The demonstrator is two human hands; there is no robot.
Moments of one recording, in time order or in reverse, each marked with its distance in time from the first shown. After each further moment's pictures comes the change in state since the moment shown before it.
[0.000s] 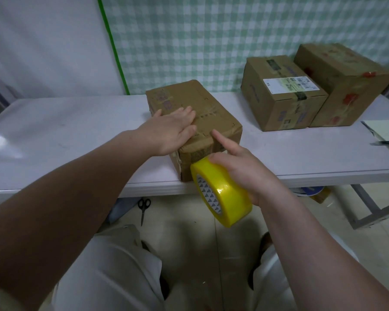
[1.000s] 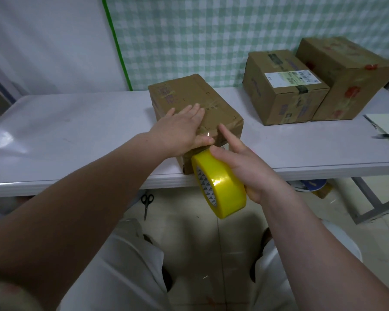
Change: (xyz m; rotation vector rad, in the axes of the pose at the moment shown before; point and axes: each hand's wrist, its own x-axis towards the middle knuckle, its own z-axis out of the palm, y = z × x) left_hand -0.005 0.026 0.007 0.123 0.012 -0.007; right_hand -0.005 0.015 0.004 0.216 -0.066 -0.021
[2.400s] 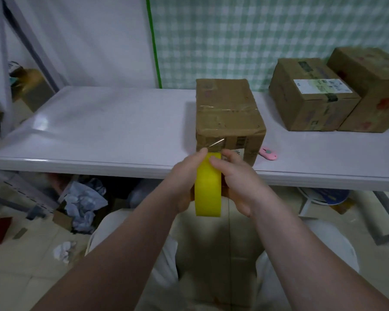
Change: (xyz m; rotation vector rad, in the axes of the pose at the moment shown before) left_hand -0.092 0.032 0.060 -1.946 0.040 -0.646; right_hand -0.007 0.017 0.057 0.073 -0.014 0.238
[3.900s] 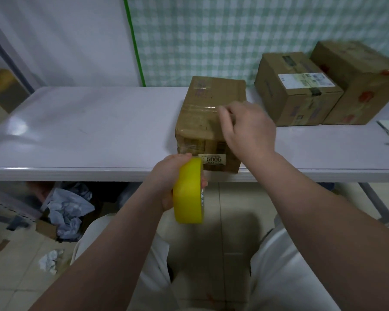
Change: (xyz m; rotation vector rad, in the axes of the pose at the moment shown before) left_hand -0.011 0.015 0.007 -0.042 -0.003 0.042; right_hand 0.043 -0.051 -0.045 -1.064 0.753 -0.944
